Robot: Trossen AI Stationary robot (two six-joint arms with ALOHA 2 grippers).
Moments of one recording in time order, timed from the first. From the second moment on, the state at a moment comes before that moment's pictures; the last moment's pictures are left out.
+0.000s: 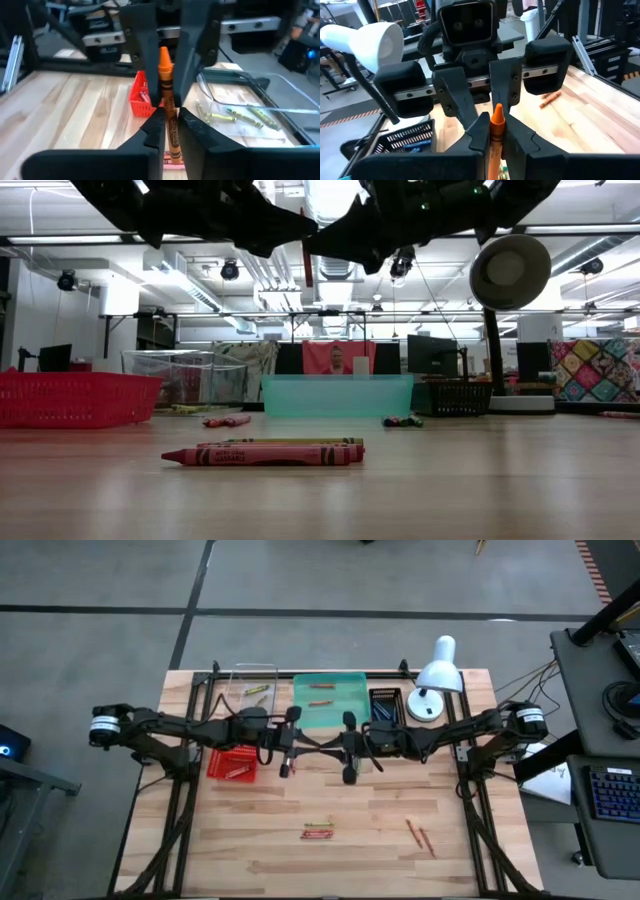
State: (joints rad) left arm 0.09 1.35 0.71 0.50 0.21 0.28; right arm 0.00 1.56 0.86 0.53 0.03 -0.09
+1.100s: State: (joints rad) left arm 0.56 1.86 1.41 -0.34 0.01 0.42; right arm 0.00 1.36 0.88 0.00 0.34 0.19
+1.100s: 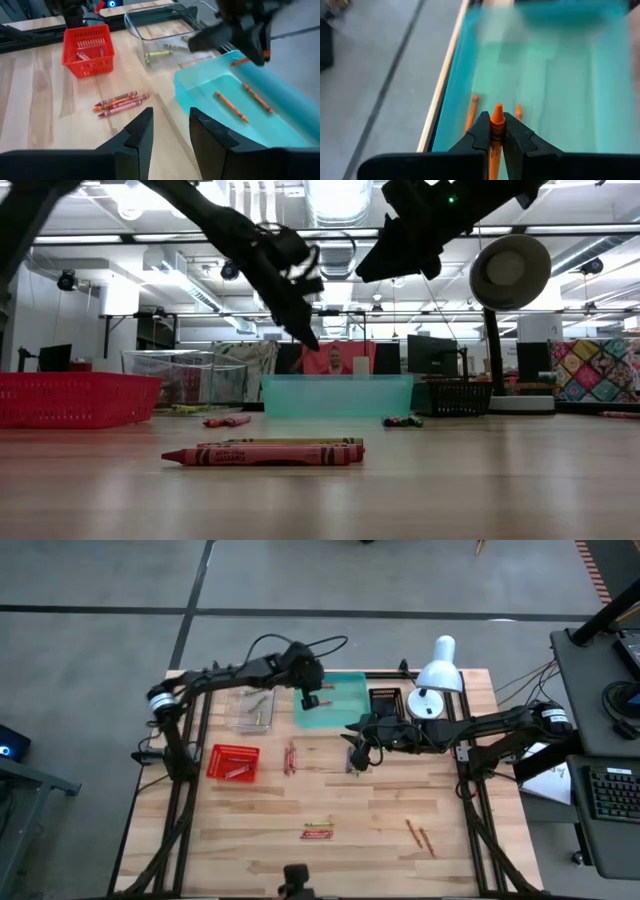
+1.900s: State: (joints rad) left arm 0.59 2.09 1.61 -0.50 0.05 0.41; right arm 0.00 1.36 0.88 -0.03 0.34 0.20
